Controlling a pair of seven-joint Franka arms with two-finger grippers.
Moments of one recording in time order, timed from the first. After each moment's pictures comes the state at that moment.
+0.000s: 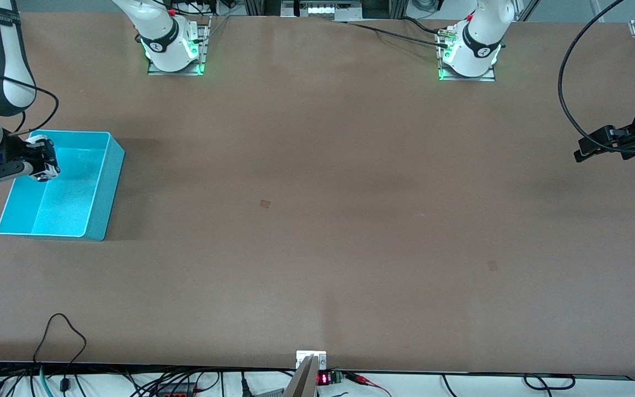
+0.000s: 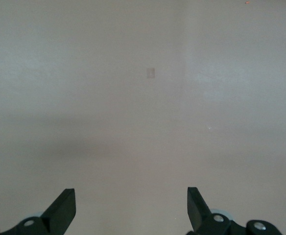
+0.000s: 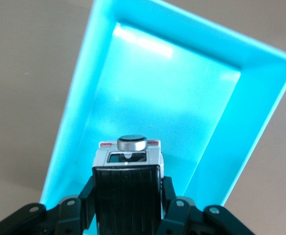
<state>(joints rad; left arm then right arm) 0.17 0.08 -0.12 -1.55 -0.03 1.61 -0.04 -0.16 0.11 -0.17 -2.13 -0.11 2.19 -0.55</state>
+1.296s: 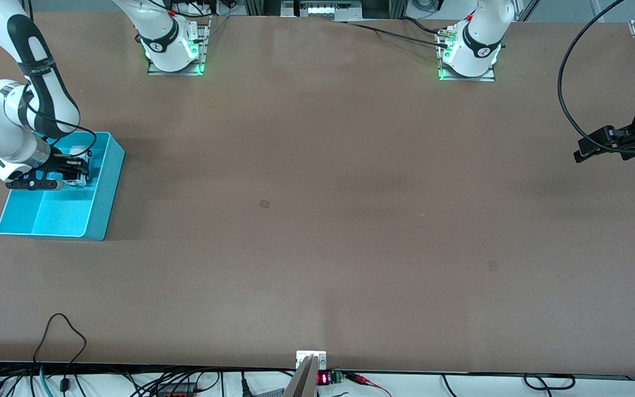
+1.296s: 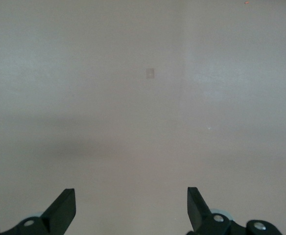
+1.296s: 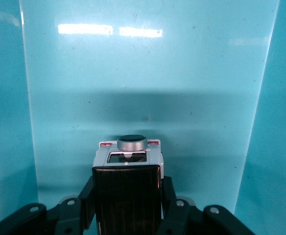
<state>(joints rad) 0.17 0.08 -0.12 -1.55 -0.03 1.61 -0.04 -0.18 0.31 -0.19 -2.27 -0.10 2.50 -0.31</state>
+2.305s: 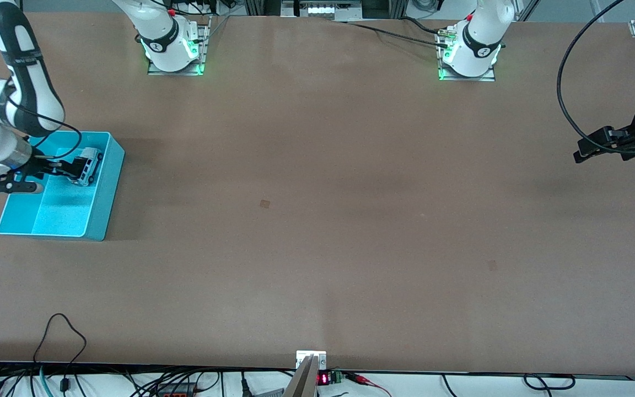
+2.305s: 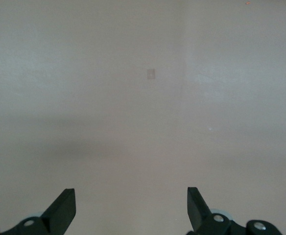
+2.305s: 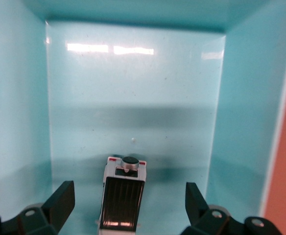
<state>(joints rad) 0.08 0.08 -0.04 -1.55 -0.03 1.61 -0.04 -0.18 0.22 -0.18 -2.15 -0.10 2.35 -0.31</state>
